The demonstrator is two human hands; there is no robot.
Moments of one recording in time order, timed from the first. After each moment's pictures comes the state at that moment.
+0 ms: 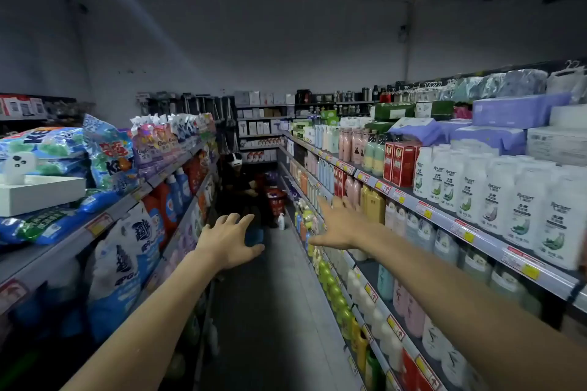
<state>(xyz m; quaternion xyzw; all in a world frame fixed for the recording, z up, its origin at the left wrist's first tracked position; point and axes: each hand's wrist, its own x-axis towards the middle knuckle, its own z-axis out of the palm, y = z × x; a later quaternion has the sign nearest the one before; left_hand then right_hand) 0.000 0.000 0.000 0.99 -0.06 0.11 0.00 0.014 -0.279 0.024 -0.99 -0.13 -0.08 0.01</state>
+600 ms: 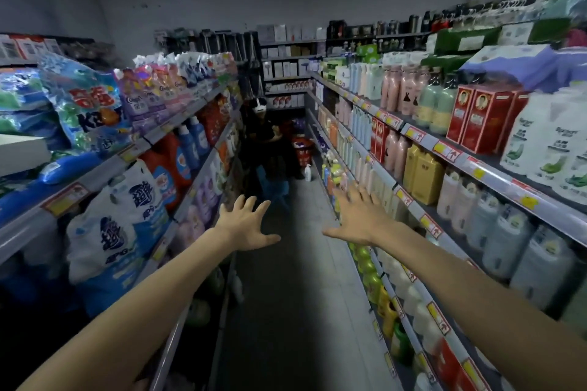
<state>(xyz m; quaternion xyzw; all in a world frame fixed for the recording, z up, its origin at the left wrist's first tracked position) 0.199 0.021 -0.087 1.00 -0.04 -0.01 -0.06 0.219 -0.268 -0.080 -0.99 -0.16 -0.03 0.04</state>
